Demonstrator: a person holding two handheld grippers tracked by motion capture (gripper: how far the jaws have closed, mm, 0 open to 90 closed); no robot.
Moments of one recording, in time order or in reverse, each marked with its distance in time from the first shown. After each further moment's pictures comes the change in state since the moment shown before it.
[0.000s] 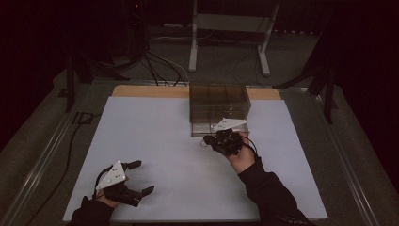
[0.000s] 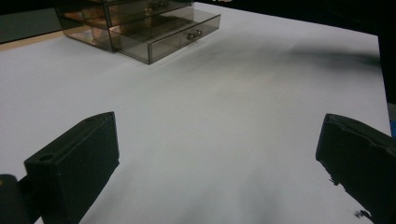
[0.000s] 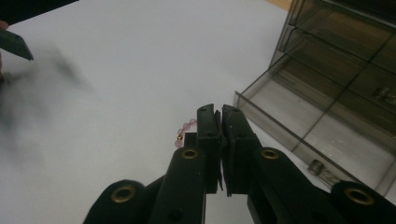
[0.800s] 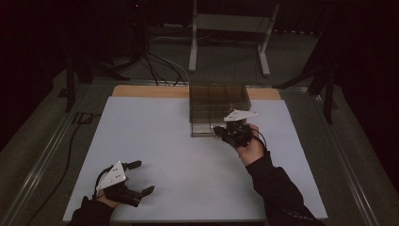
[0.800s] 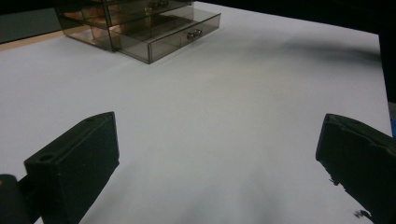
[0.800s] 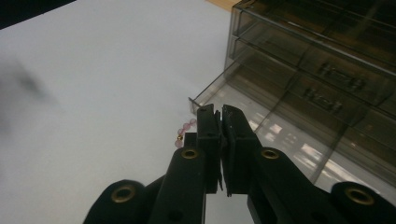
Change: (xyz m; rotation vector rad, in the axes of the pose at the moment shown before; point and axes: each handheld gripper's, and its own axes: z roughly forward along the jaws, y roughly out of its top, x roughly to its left) left arm -0.001 0.000 0.001 0.007 -0.002 0.006; right arm -0.029 0.006 -0.016 -0.015 -0.079 0.036
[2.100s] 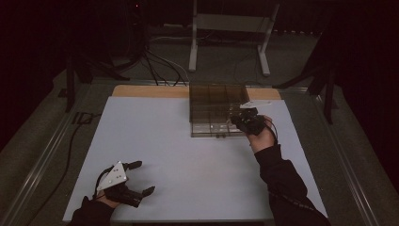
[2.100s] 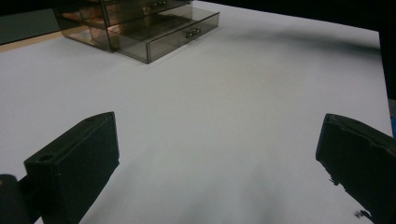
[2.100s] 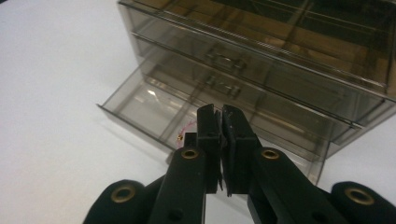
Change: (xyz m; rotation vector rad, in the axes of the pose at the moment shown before) left arm -0.001 0.001 0.000 0.002 0.000 0.008; right arm -0.062 -0.005 0.003 0.020 -0.149 0.126
